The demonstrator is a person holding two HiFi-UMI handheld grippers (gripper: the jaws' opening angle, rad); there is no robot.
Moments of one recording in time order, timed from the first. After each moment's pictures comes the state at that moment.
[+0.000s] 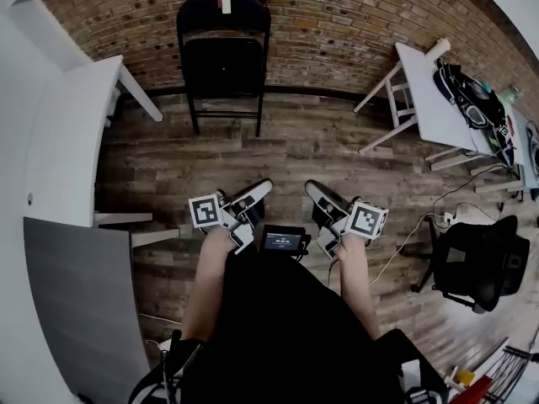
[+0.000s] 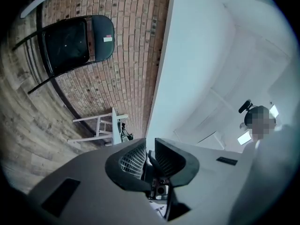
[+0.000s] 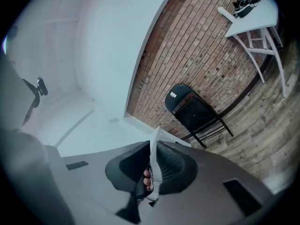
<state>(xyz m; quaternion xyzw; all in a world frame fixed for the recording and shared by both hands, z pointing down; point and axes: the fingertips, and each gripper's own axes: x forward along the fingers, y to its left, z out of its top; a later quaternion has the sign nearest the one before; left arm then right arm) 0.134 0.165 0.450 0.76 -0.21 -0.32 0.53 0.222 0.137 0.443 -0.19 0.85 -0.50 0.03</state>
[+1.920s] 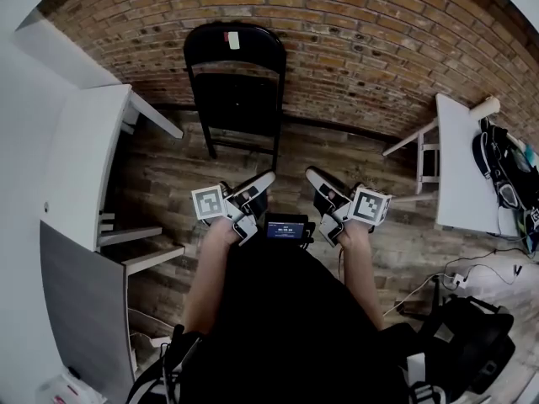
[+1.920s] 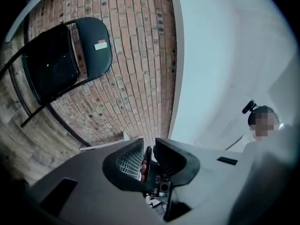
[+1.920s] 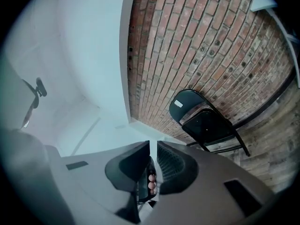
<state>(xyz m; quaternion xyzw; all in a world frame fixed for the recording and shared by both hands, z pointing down) 0.117 -0.122 0.447 0.72 -0.33 -0.31 0.52 0.186 -0.169 0.435 -0.06 0.85 -0.52 0.04</state>
